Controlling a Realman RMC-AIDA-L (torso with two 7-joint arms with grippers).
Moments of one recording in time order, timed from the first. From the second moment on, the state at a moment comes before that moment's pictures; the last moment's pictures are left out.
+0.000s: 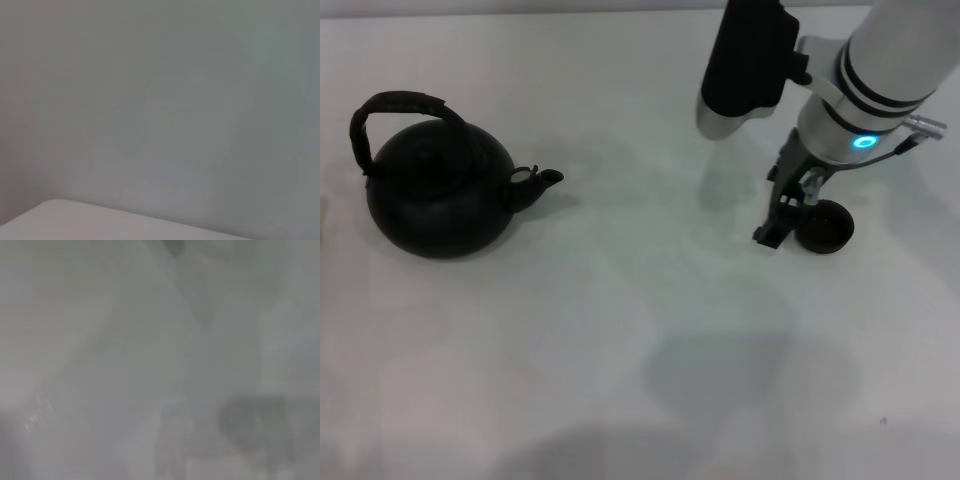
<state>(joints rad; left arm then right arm) -0.23 -2.08 2.77 0.11 -1.46 1.24 -0.30 0.85 2.02 -1.83 -1.04 0.57 1.36 -0.63</state>
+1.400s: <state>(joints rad) -0.24 -2.08 2.77 0.12 -1.46 1.24 -0.30 0.79 2.02 -1.74 -0.99 0.49 1.40 -0.63</state>
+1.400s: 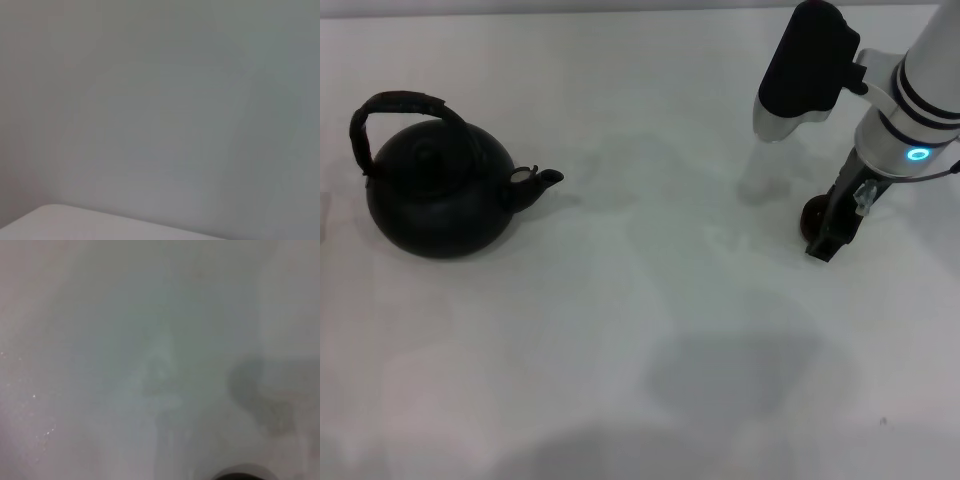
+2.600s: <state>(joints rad) -0.27 -2.08 2.78 0.12 -1.46 1.23 -0.29 1.11 2.03 -2.04 -0.88 0.85 1.21 -0.60</state>
